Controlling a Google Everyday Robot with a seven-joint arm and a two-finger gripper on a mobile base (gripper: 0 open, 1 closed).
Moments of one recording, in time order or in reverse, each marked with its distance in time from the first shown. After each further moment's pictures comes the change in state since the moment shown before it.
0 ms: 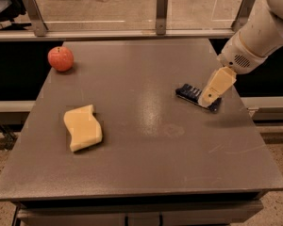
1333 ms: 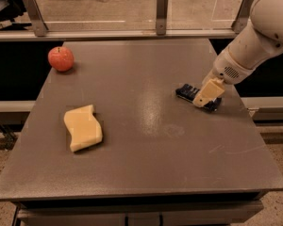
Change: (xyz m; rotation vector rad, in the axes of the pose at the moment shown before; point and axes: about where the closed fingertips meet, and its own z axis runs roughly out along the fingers) arm 0.010 0.002 0.038 -0.025 0.024 0.031
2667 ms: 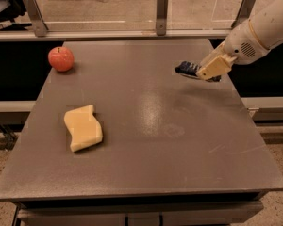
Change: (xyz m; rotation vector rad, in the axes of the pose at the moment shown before) arm -0.040 -0.006 -0.055 -0.049 -0.235 -0.031
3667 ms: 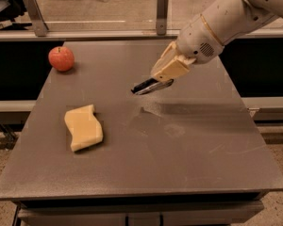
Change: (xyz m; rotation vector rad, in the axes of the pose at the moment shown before) arm -0.094 0.101 0.035 -0.249 -0.109 -0.340
